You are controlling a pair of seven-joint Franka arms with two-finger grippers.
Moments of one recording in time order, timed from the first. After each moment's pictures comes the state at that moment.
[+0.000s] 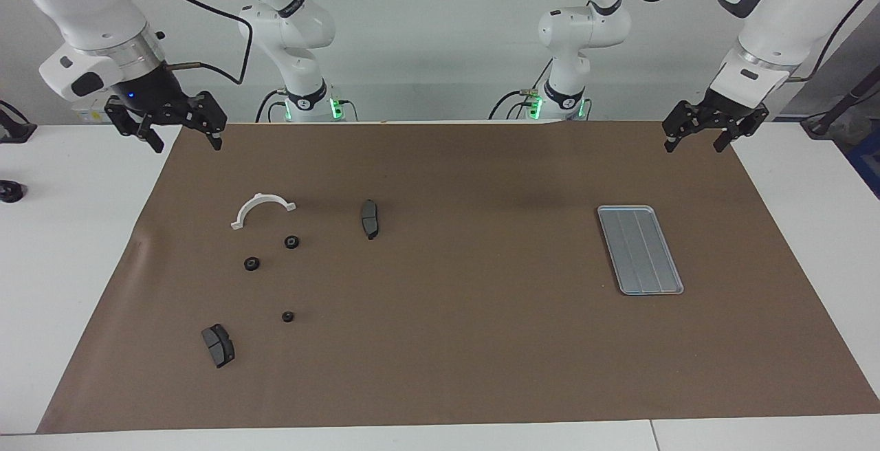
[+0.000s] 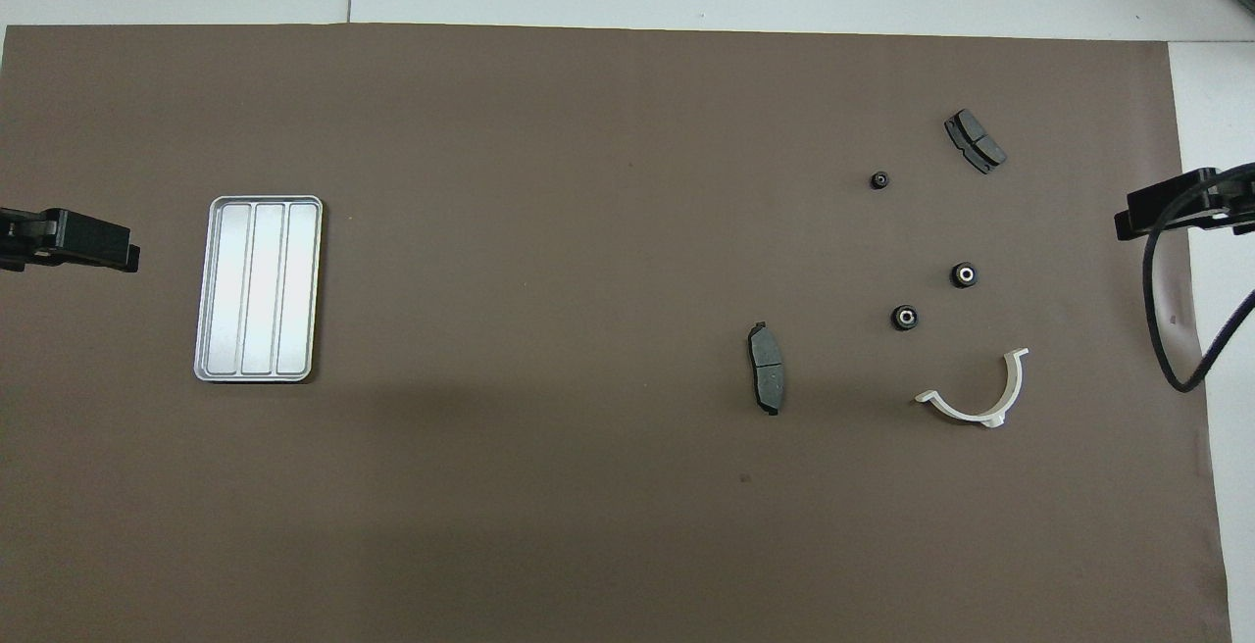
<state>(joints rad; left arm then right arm) 0.01 -0.02 -0.01 -1.63 -0.01 1.61 0.07 -0.09 0.08 0.05 -1.41 0.00 1.49 -0.07</state>
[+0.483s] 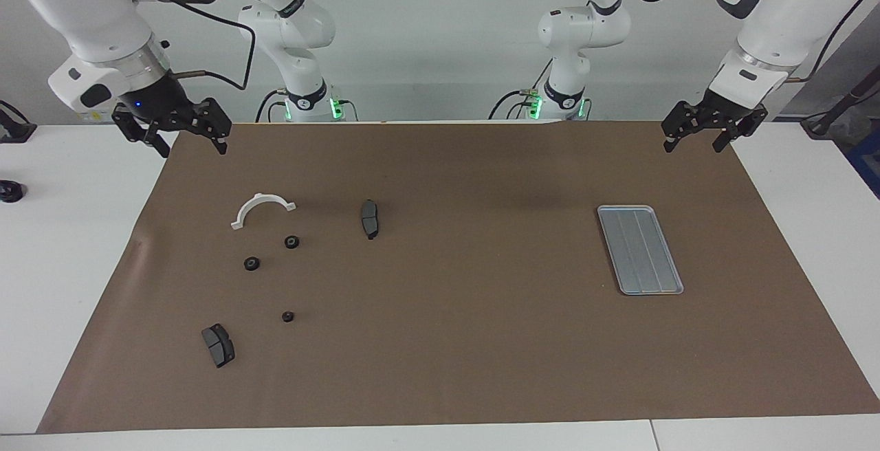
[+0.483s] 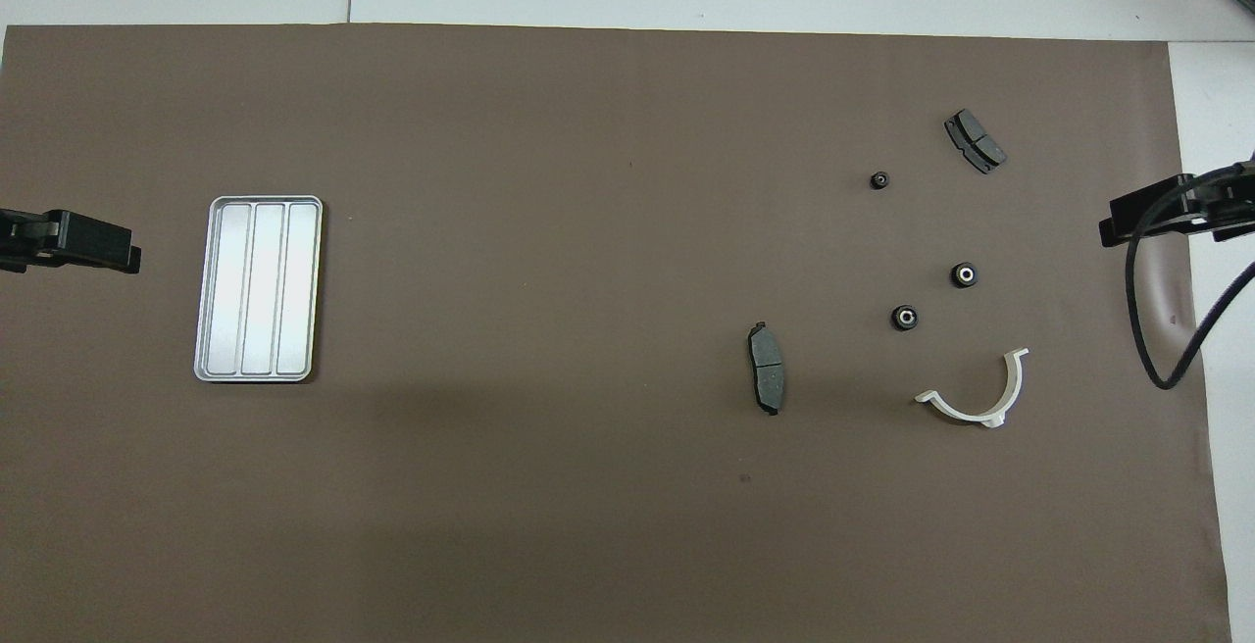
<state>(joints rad) 0.01 -0.02 -0.01 -1.64 -0.01 1.61 0.07 -0.09 0.11 0.05 -1.44 0.00 1.50 -0.07</state>
